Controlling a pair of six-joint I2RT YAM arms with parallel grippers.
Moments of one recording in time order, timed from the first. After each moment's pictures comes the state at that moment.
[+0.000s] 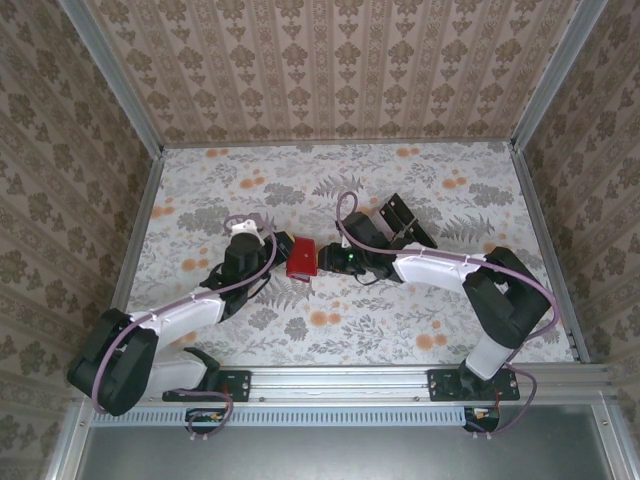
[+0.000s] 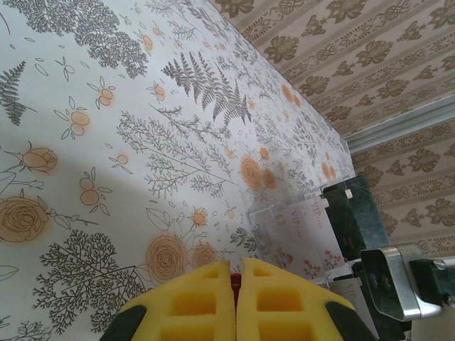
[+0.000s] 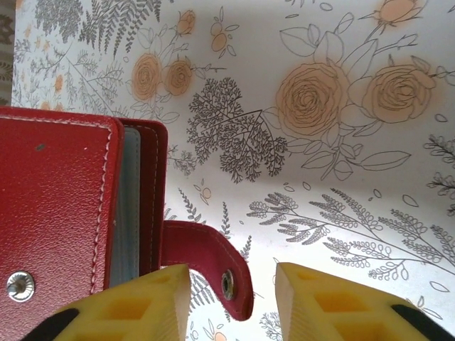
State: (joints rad) left arm -0.60 1.22 0.44 0.44 0.01 -0.96; right arm 0.71 1.68 0.96 -0.08 -0.22 0.79
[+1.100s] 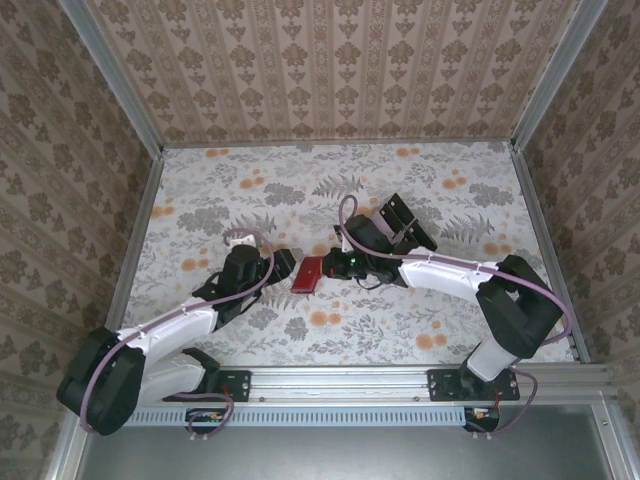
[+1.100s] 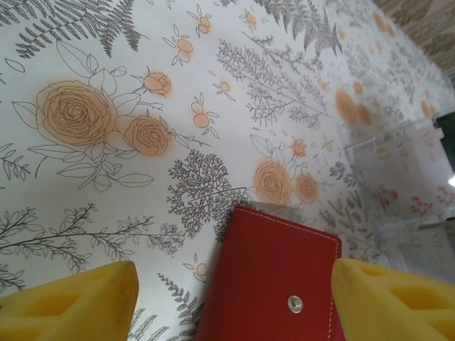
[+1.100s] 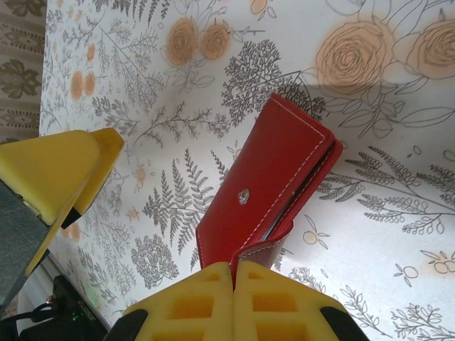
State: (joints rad) left arm -0.61 1.11 0.39 0.13 -0.02 -0.82; right arm 0.74 1.60 0.93 -0.12 -0.27 0.79
